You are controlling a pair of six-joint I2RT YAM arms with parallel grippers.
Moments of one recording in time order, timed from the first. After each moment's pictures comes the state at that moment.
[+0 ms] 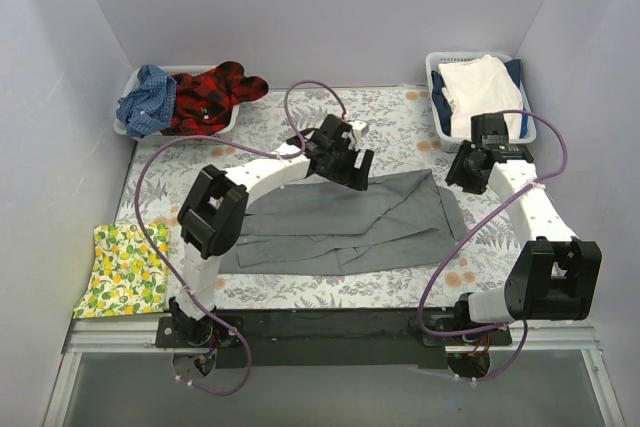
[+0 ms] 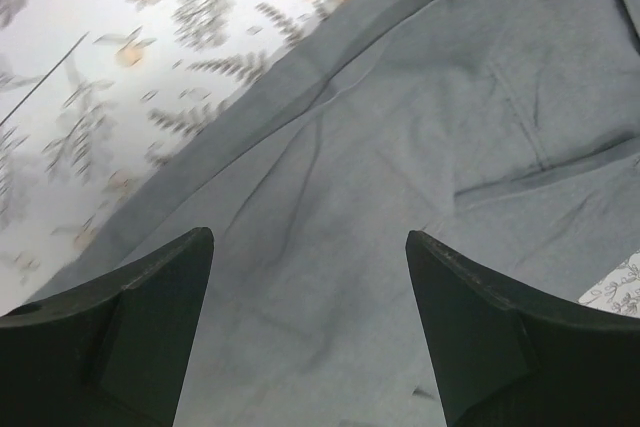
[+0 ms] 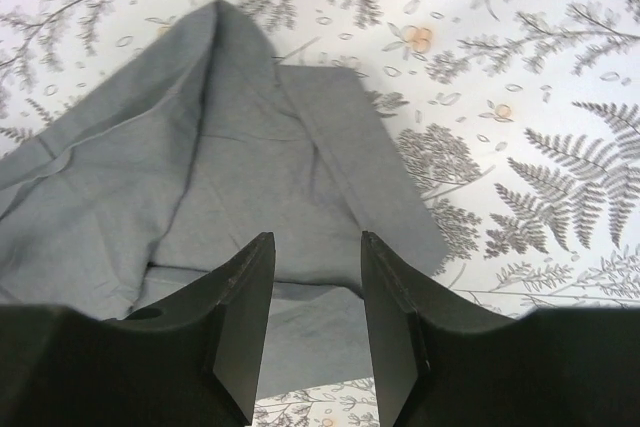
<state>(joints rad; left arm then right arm) -0.71 2.02 1.58 -0.41 0.19 -0.27 0.04 1.38 1.11 -0.77 0.10 0.42</state>
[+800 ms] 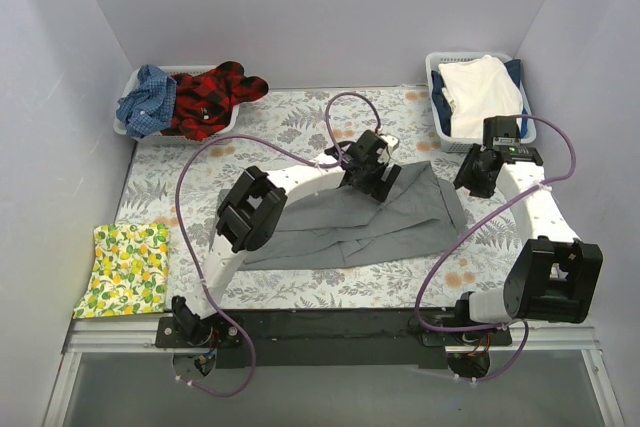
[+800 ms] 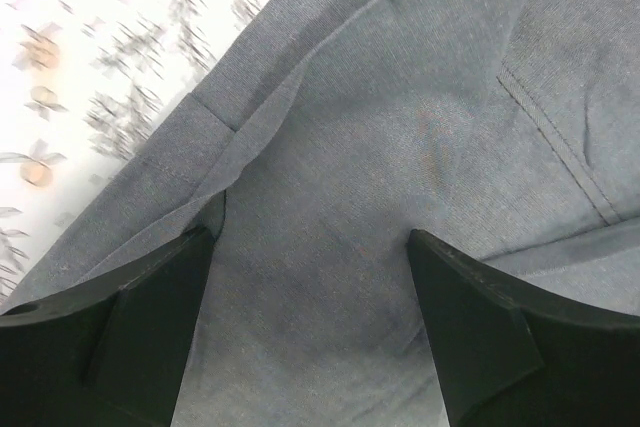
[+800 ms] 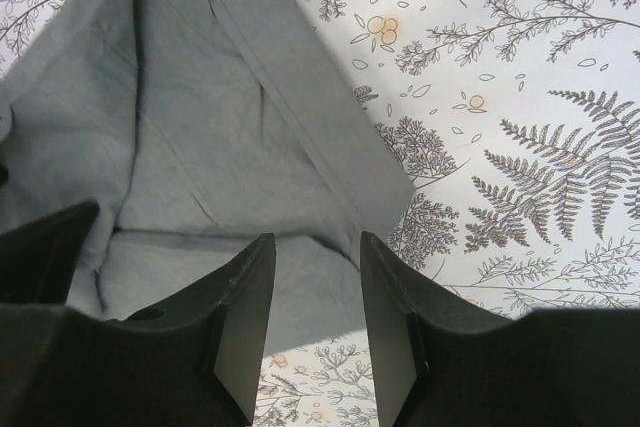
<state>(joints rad) -0.84 2.29 1.81 -0.40 0.03 -0.21 -0.05 1.37 1.10 -0.78 0.05 0.39</state>
